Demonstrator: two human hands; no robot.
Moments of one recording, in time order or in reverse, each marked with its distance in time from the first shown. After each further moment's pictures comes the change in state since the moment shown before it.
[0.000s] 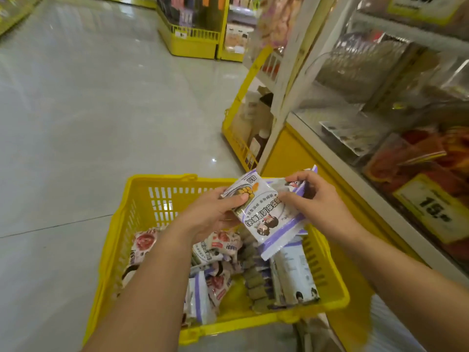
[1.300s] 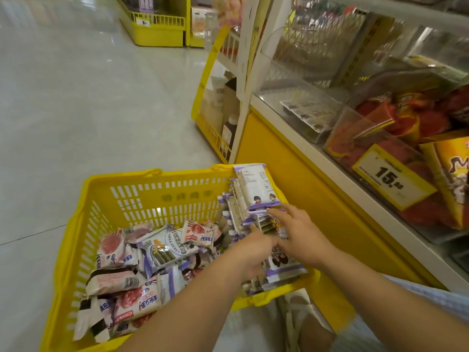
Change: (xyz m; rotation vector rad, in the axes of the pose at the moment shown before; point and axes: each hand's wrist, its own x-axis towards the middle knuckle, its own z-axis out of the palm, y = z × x) left_hand 0.019 -0.085 0.136 0.215 -0.041 -0.408; right_hand -0.026 0.112 -0.028 -0.823 -0.234 0.040
